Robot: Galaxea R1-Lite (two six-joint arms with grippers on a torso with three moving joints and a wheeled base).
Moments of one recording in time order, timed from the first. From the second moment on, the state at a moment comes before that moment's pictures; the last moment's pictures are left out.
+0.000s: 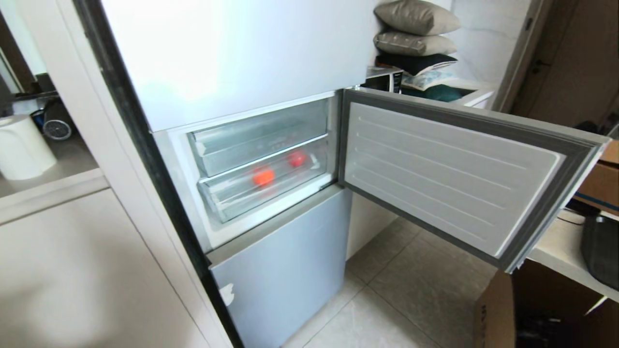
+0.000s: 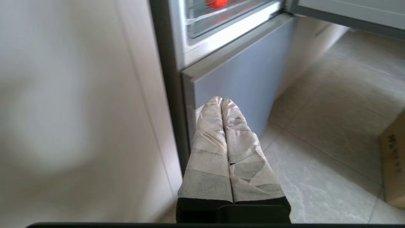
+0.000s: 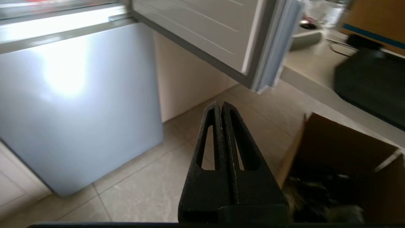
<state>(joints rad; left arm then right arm) 0.00 0.00 -0.03 0.06 0.00 0.02 0.00 0.00 0.00 0.00 0.02 -0.05</state>
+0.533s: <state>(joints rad) 0.00 0.00 -0.03 0.06 0.00 0.02 -0.05 0.22 -0.06 -0.10 -0.02 0.07</state>
